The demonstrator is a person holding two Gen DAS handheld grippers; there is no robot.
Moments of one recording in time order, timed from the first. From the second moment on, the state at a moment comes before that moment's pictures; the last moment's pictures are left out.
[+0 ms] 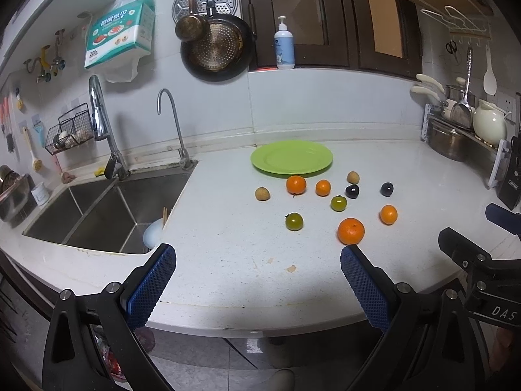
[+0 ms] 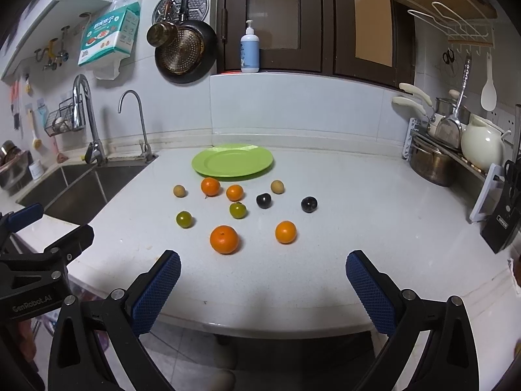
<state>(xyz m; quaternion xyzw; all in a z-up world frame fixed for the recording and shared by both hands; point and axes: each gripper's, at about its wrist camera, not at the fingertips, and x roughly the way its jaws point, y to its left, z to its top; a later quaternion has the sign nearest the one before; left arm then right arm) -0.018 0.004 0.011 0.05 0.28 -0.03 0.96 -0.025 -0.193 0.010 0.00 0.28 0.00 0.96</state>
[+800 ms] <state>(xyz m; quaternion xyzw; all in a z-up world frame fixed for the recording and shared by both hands) -0.019 0.006 0.012 0.05 0.28 -0.03 0.96 -0.027 -0.190 0.011 0.00 0.27 0.01 0.96</state>
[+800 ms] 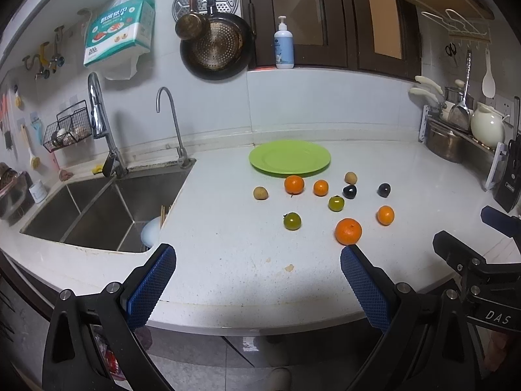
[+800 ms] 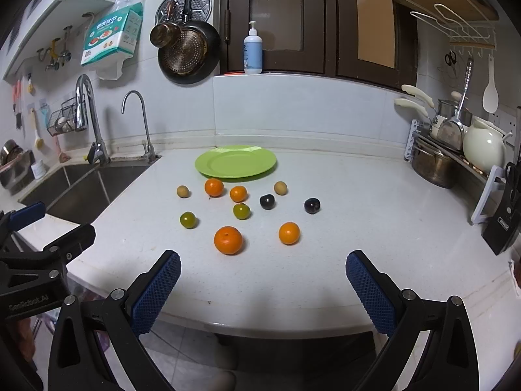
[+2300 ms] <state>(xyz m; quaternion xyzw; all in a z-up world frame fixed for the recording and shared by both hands) 0.036 0.003 -0.003 0.10 0.28 -0.08 0.95 0.013 -0.173 -0.008 0.00 0.31 0.01 0.95</state>
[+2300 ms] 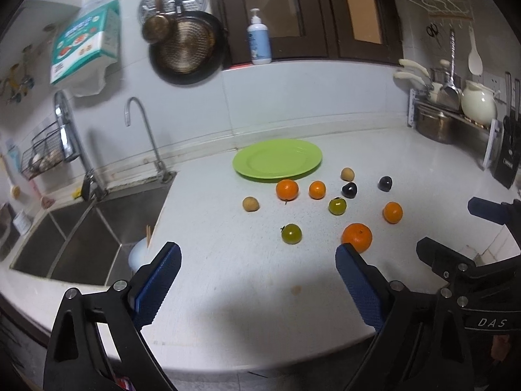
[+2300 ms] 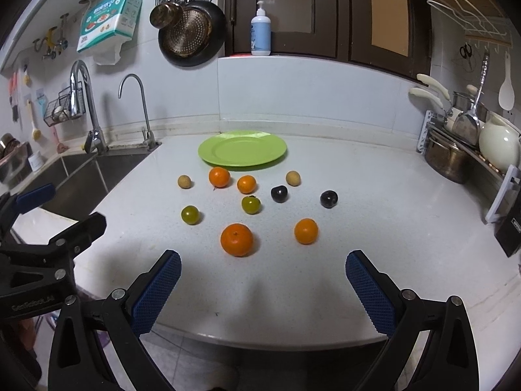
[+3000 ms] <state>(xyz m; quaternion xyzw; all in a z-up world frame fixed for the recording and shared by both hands) 0.134 -0.017 -0.059 0.15 0.36 -0.20 0.90 0.096 -0.158 -0.061 0.03 0.40 0.02 0.91</state>
